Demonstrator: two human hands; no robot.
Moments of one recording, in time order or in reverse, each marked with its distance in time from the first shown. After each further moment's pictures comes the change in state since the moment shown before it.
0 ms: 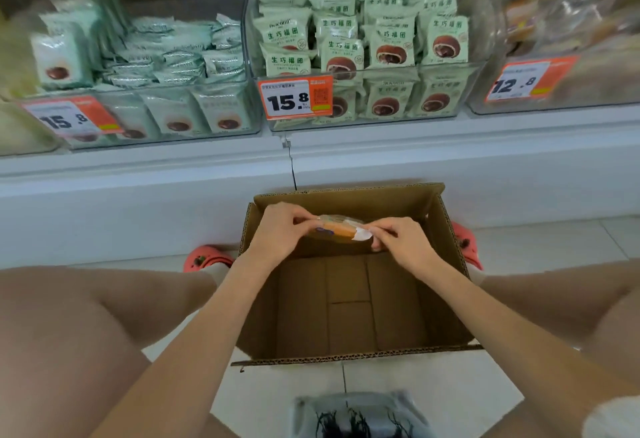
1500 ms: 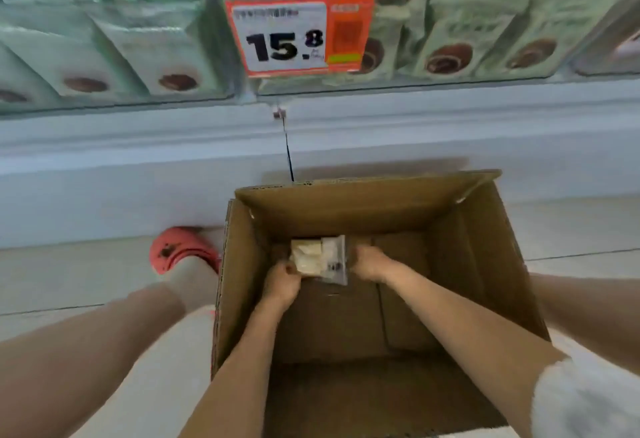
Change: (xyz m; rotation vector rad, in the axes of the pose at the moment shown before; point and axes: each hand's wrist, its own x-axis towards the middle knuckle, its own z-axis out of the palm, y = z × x) left_hand 0.029 -0.132 0.137 -0.225 -0.278 -0.650; right_hand 0.088 0.060 0.110 -0.400 -0.648 0.343
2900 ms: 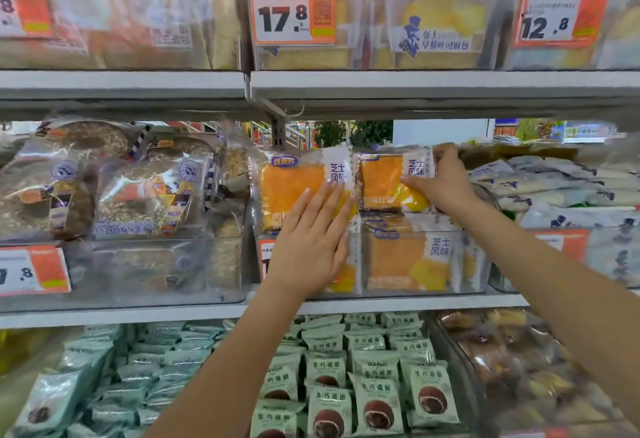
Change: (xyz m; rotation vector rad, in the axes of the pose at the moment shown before) left_hand -0.209 0.458 -0.279 0.800 1.580 1.452; right_hand -0.332 -0.160 -0.516 0.378 1.504 -0.598
